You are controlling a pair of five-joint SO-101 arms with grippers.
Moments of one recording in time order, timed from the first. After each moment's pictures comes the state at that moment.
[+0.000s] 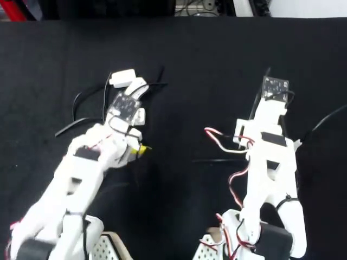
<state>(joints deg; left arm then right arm) 7.6 -28.1 63.3 29.5 -17.8 15.7 -23.9 55.9 35.6 0.3</state>
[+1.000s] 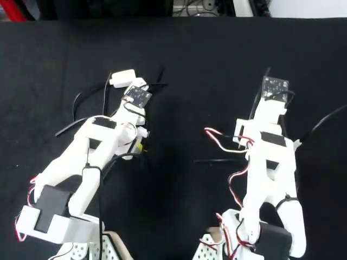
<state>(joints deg) 9.4 -4.6 43.6 43.2 -15.0 15.7 -23.9 55.9 35.4 0.3</state>
